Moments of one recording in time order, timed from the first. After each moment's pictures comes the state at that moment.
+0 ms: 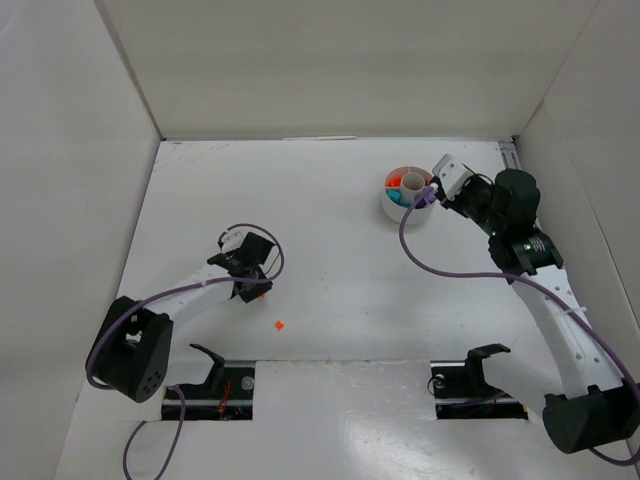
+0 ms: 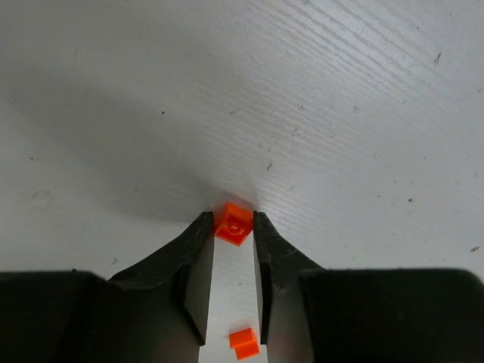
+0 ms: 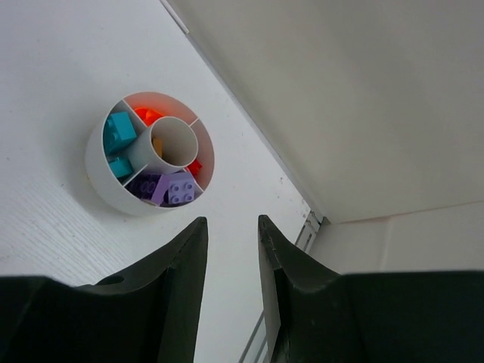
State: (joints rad) left arm -0.49 1.28 0.61 -0.53 -0.26 -0.97; right arm 0.20 0.99 1.03 -0.28 -0.17 -0.81
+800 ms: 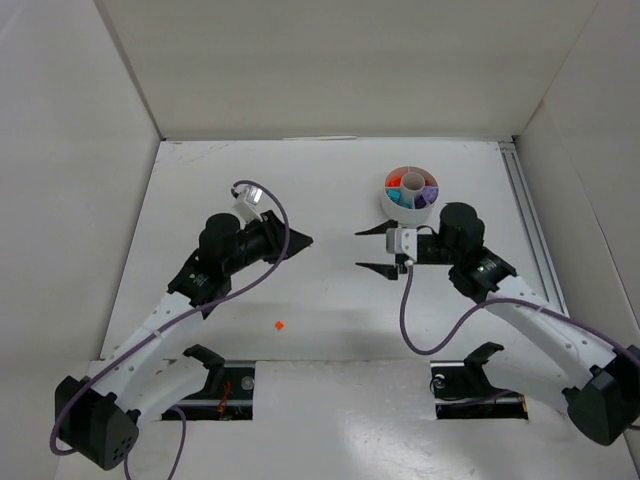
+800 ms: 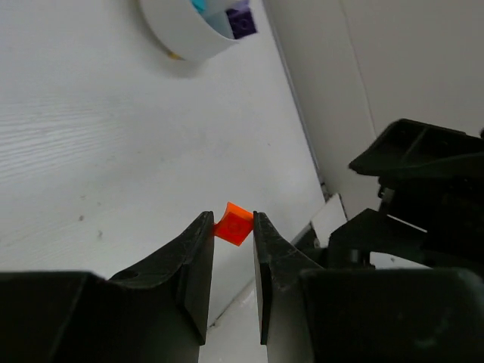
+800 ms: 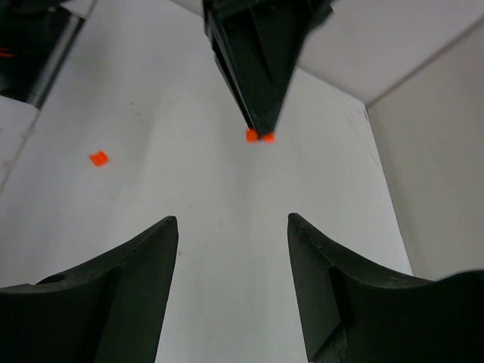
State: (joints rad) left arm -0.50 0.89 0.69 -0.08 0.32 -0.82; right arm 0.54 1.00 0.76 0.05 -0.88 -0.69
